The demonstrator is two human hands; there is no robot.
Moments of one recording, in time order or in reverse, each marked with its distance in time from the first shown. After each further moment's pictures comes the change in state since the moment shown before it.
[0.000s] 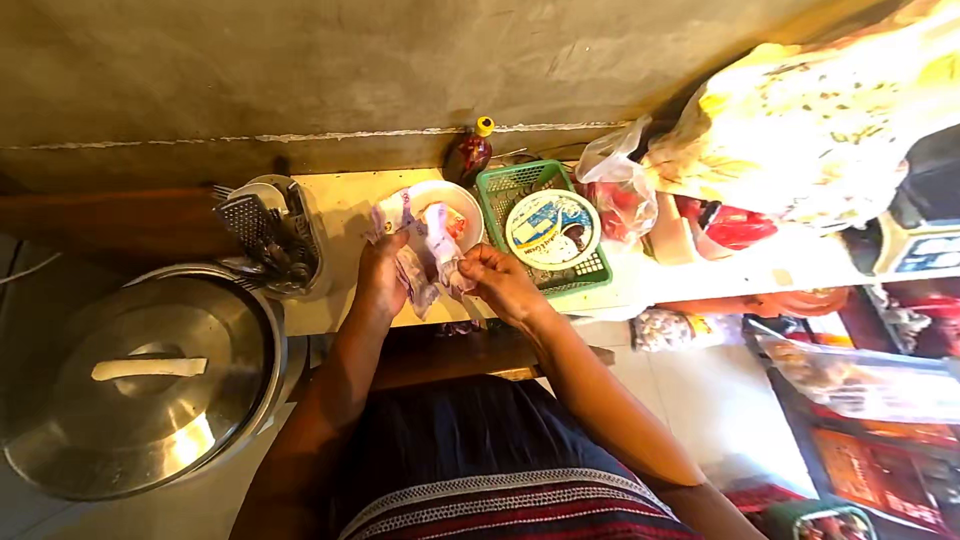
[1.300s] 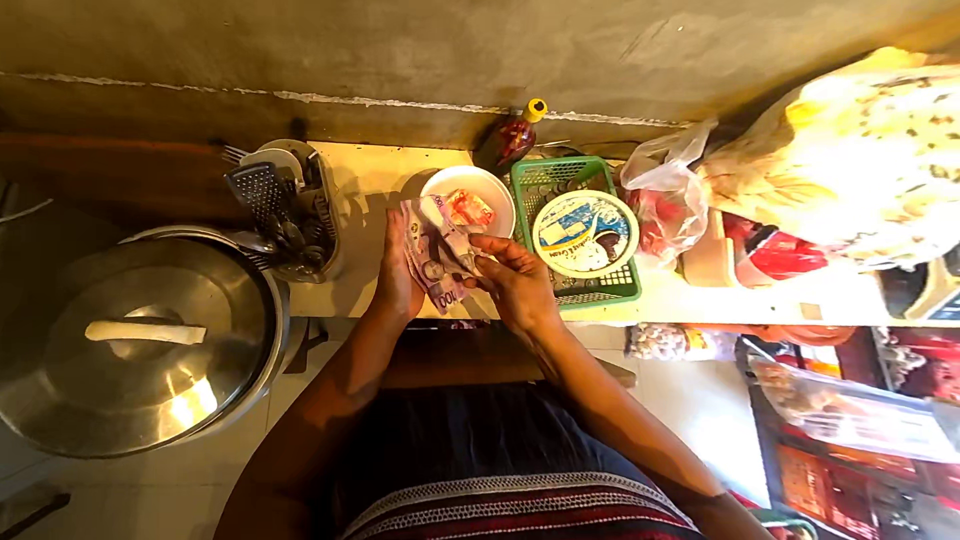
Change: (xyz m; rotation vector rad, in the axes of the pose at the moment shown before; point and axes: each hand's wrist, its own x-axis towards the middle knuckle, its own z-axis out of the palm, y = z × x) left_hand 0.005 -0.015 -0.022 -0.091 -0.159 -0.037; right_hand 0.004 -0.004 0.033 0.083 0.188 -0.067
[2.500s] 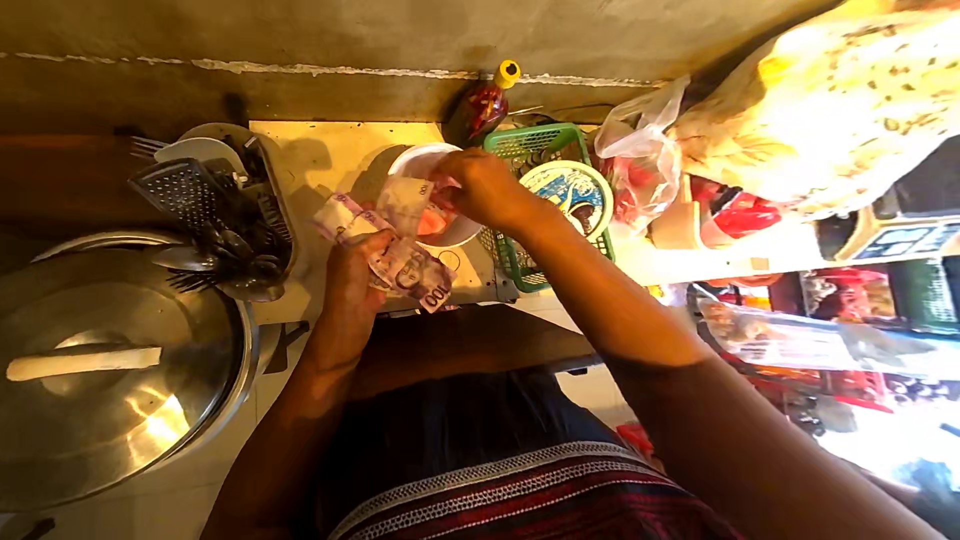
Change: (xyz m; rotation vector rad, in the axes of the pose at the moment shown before) left_hand 0.014 0.003 -0.009 -0.046 0.379 -0.156; right_hand 0.124 -0.041 -0.015 -1.362 -0.431 -0.458
